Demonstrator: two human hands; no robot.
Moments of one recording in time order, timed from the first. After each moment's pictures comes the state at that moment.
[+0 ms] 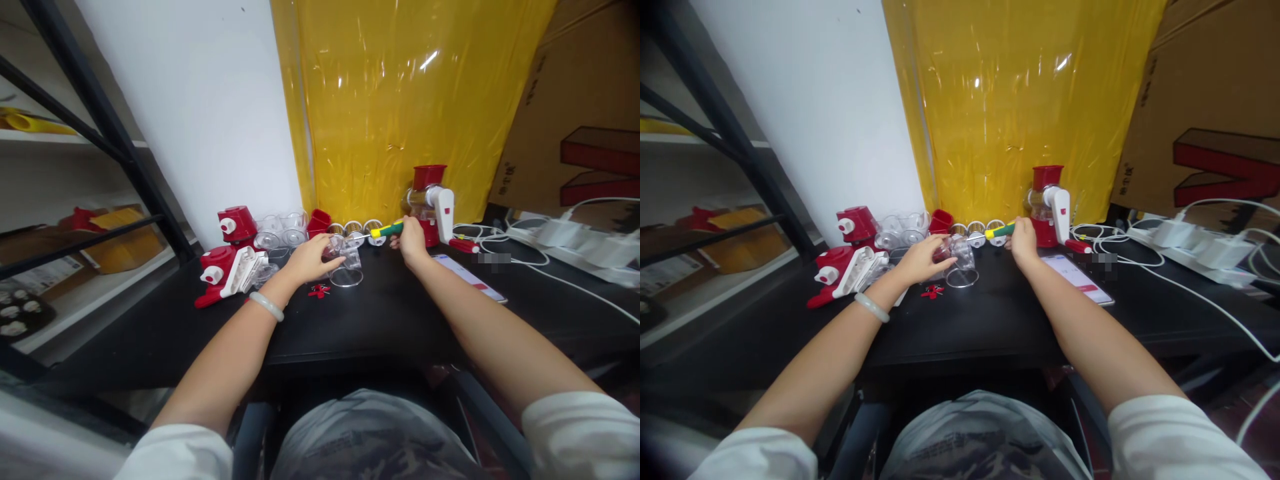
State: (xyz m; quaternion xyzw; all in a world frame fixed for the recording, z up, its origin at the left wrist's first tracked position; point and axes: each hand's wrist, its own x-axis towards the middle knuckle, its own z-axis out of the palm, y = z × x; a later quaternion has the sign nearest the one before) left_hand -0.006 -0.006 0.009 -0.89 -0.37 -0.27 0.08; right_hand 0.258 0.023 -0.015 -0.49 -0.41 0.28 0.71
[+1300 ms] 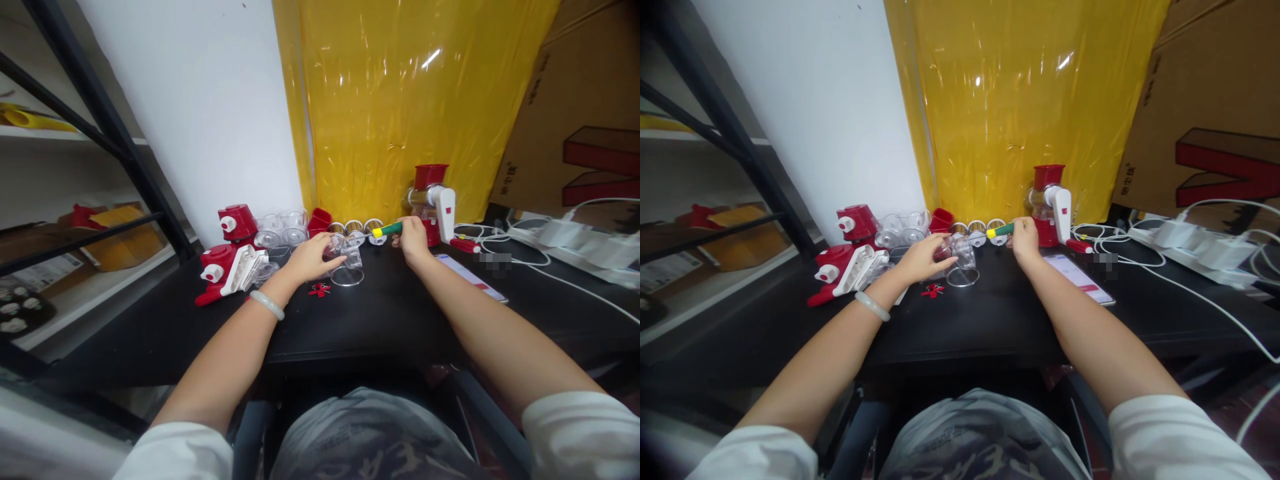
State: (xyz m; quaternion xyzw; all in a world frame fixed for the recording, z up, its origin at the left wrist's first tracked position) left_hand -0.005 -0.008 0.010 -0.89 -0.37 -0.26 0.08; right_hand 0.258 0.021 -0.012 -0.51 -0.40 0.27 0.71
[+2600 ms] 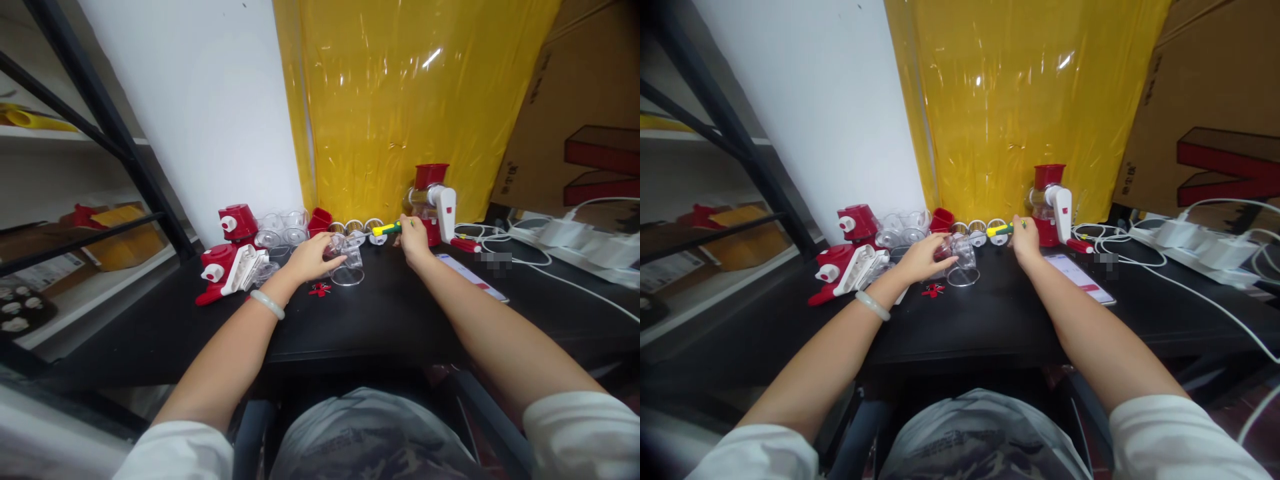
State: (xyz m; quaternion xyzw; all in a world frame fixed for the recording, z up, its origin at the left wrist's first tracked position) left_hand -0.006 -0.006 0.009 -0.89 -0.37 -0.26 0.08; right_hand 0.259 0.026 -0.015 -0.51 -0.40 0.26 0.72
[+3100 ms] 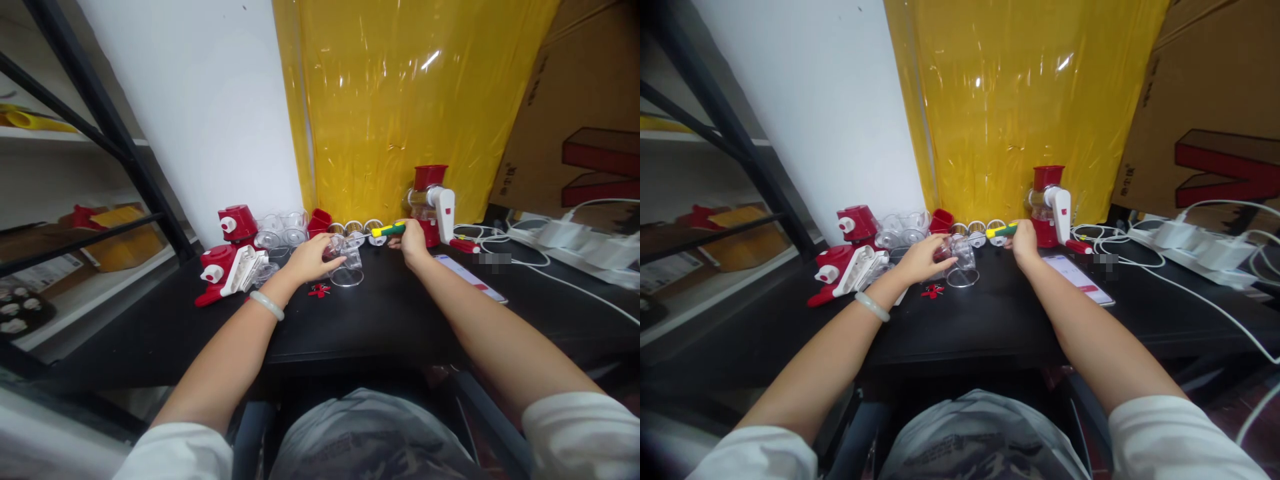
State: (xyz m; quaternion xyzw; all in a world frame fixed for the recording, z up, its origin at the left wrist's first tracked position) left_hand -0.006 -0.006 0.009 -0.89 -0.37 -0.26 0.08; right_hand 0.257 0.026 -0.014 -0.50 -0.38 0.32 0.71
